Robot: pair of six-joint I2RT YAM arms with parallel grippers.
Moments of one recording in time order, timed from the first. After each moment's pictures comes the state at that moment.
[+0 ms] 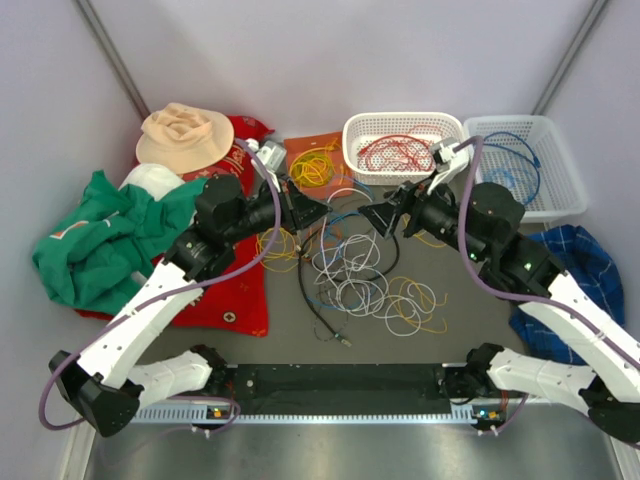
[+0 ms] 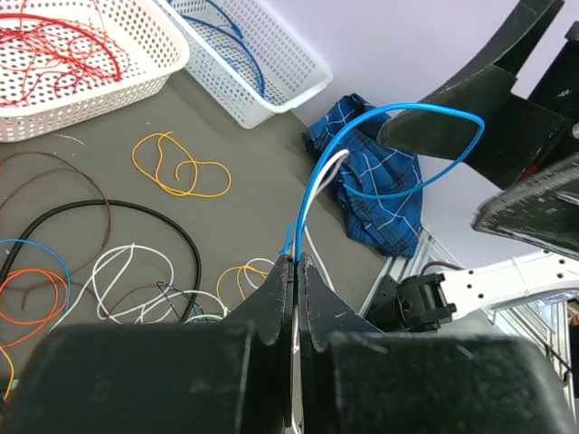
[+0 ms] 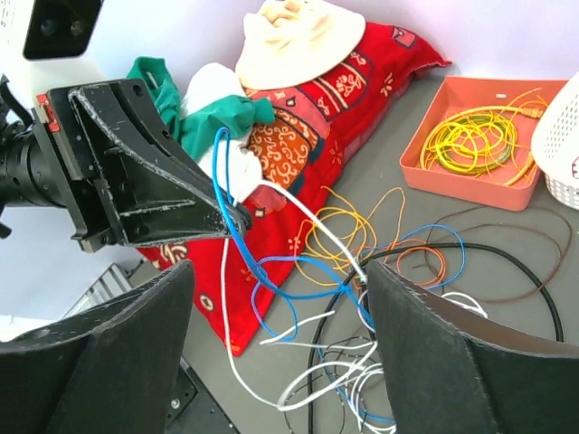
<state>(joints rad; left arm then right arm) -0.60 1.07 1.13 -0.12 0.43 -0.53 0.80 0.95 1.22 -0.32 -0.01 0.40</state>
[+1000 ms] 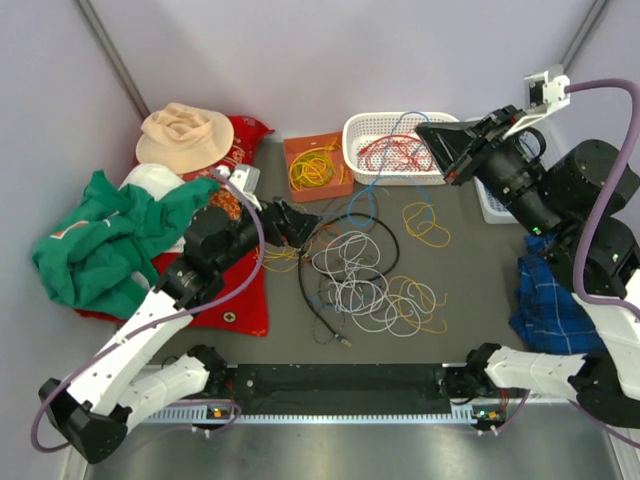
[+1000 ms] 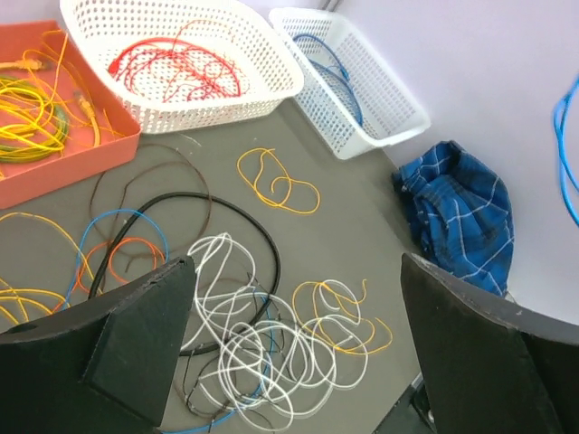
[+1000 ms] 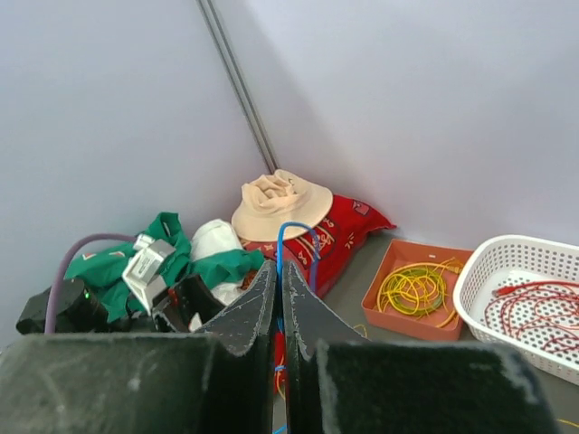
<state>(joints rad) -0.60 0.92 0.96 -0.12 0.14 -0.50 0.80 1.07 1.77 -0.46 0.14 0.27</state>
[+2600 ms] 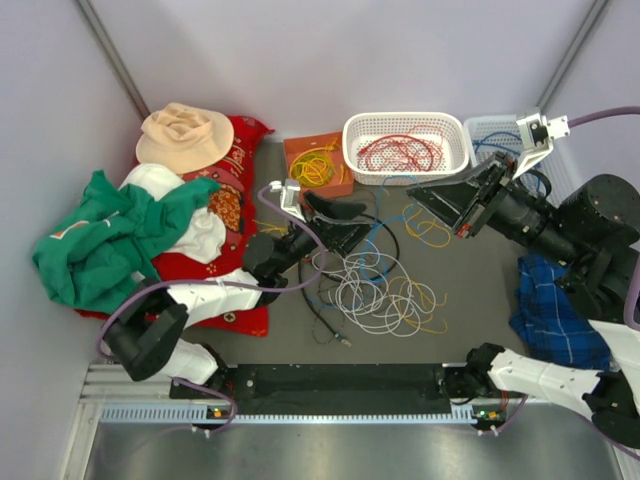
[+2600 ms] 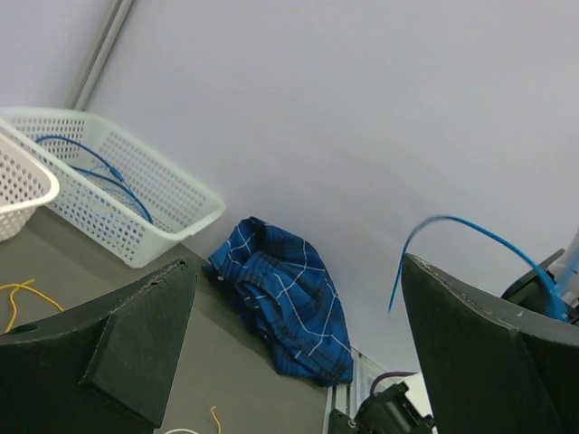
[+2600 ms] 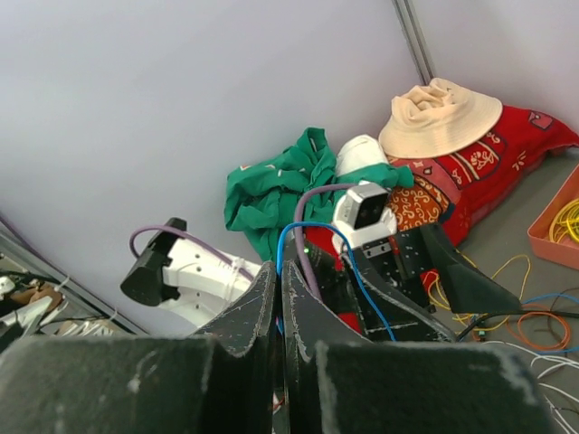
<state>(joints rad) -0.77 1.41 0.66 1.26 0.28 -0.79 0.80 0.92 1.62 -0.52 -0.20 0.55</state>
